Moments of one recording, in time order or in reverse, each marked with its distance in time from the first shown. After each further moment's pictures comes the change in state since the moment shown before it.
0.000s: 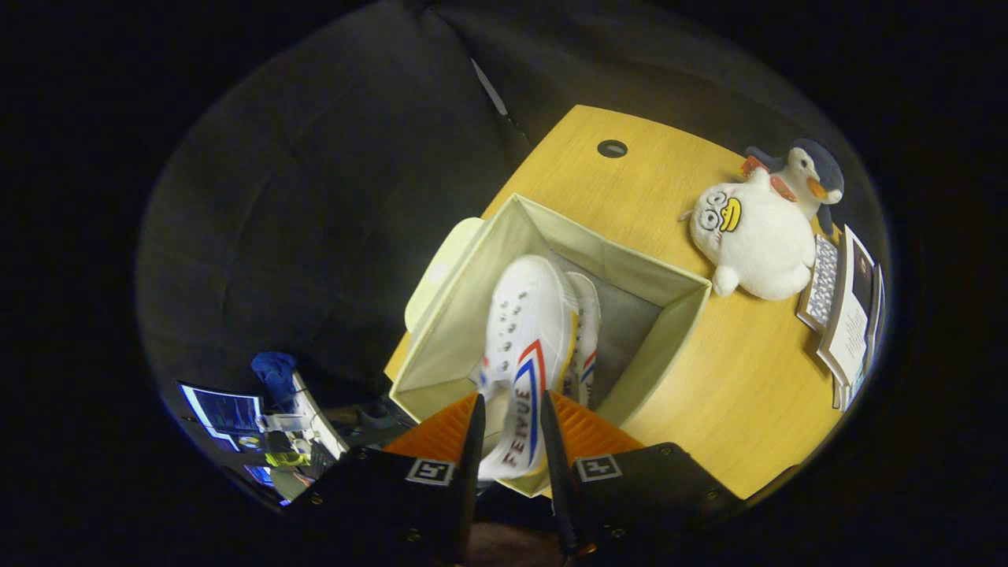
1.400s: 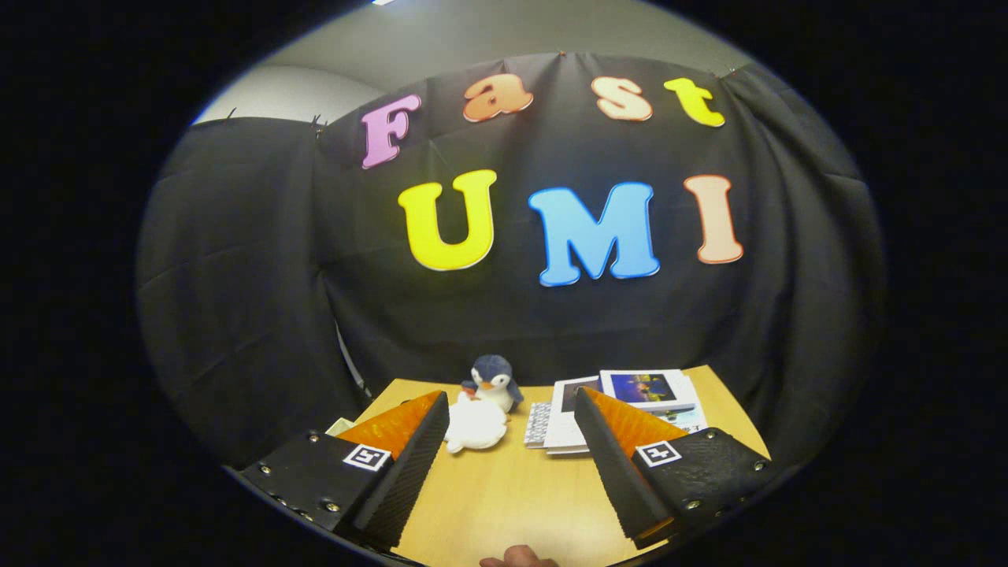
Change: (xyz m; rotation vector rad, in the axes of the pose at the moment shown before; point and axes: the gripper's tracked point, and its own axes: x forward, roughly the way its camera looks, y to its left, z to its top) arm -0.358 -0.194 -0.131 0.164 -1.202 -0.561
